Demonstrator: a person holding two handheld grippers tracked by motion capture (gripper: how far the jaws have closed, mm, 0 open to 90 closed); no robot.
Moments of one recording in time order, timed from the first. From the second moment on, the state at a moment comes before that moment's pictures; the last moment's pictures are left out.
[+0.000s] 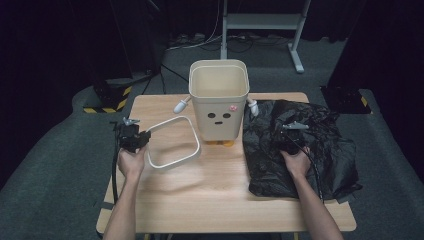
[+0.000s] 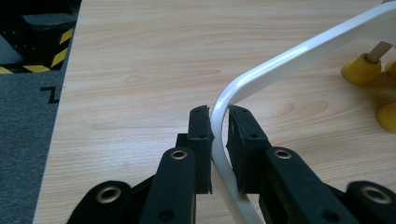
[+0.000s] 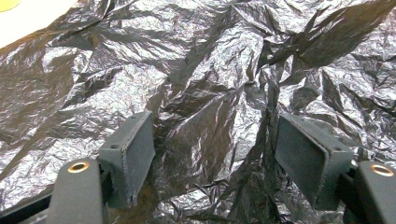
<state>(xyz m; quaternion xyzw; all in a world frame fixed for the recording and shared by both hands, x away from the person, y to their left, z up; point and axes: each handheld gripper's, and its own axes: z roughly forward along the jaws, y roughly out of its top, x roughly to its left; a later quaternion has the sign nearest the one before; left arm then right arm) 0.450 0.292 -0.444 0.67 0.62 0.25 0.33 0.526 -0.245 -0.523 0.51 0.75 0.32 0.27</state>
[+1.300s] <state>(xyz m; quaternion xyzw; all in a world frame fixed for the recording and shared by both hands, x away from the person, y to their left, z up) 0.464 0.264 -0.508 0.68 0.62 0.25 0.30 0.525 -0.244 -0.523 0.51 0.75 0.32 0.27</state>
